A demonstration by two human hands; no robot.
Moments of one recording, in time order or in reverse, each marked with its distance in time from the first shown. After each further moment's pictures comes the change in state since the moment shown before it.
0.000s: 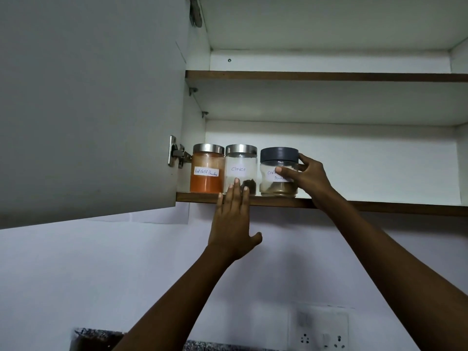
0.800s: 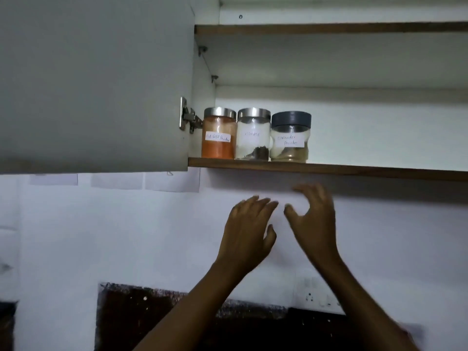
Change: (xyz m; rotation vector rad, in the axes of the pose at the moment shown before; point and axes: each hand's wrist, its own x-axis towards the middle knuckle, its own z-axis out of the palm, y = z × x) left_hand -0.080 0.023 -0.001 -0.290 0.166 0.145; right_hand -0.146 0.039 0.045 -0.419 0.232 -0.219
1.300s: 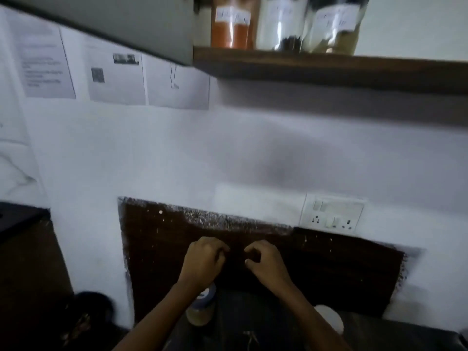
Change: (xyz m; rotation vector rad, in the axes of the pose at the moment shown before) left_hand -0.230 -0.061 0.063 -0.112 -0.500 -0.489; right_hand -0.220 0.093 0.095 -0.005 -0.894 0.362
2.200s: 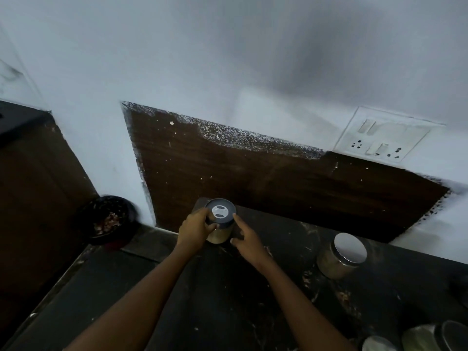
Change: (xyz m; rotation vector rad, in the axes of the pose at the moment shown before) left_hand -0.094 -0.106 0.113 -0.186 -0.210 -0.506; right_hand -0.042 0.060 0.163 0.411 -0.471 0.394
